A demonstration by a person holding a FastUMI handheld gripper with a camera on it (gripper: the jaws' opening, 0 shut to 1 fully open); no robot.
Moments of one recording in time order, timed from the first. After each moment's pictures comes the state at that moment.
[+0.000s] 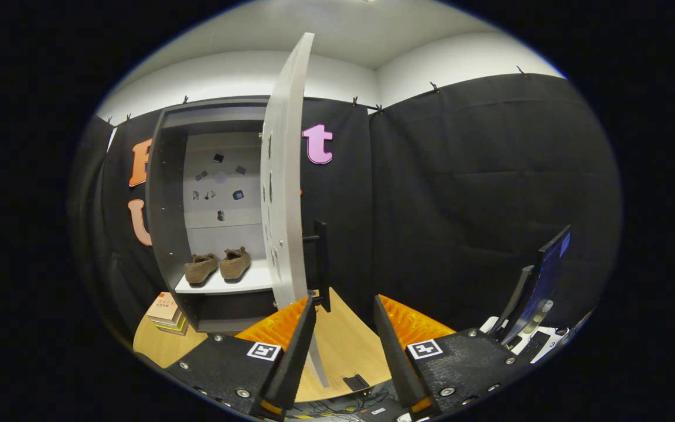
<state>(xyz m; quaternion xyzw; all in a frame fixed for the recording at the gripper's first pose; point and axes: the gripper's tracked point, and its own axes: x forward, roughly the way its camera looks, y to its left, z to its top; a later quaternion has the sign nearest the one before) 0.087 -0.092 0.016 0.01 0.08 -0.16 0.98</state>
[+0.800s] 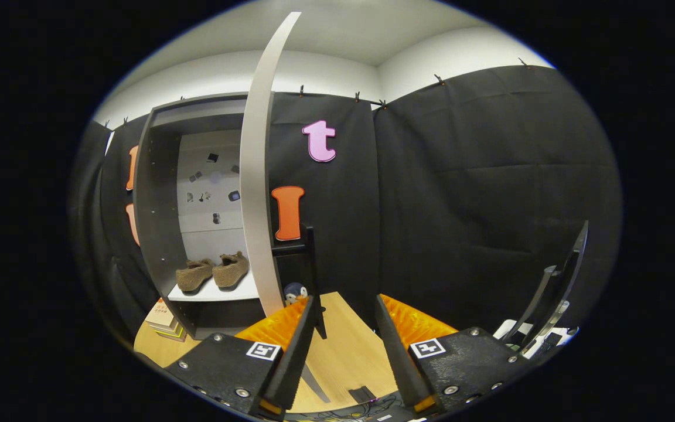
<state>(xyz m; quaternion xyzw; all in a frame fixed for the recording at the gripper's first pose) 0.129 -0.092 0.004 0.02 0.06 -0.15 0.99</state>
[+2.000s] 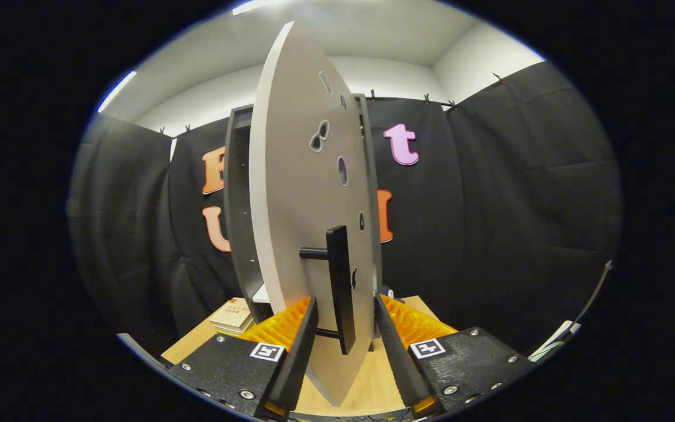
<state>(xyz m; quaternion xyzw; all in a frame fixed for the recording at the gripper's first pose) 0.139 0.063 0.000 0.03 0.04 0.05 1.00</state>
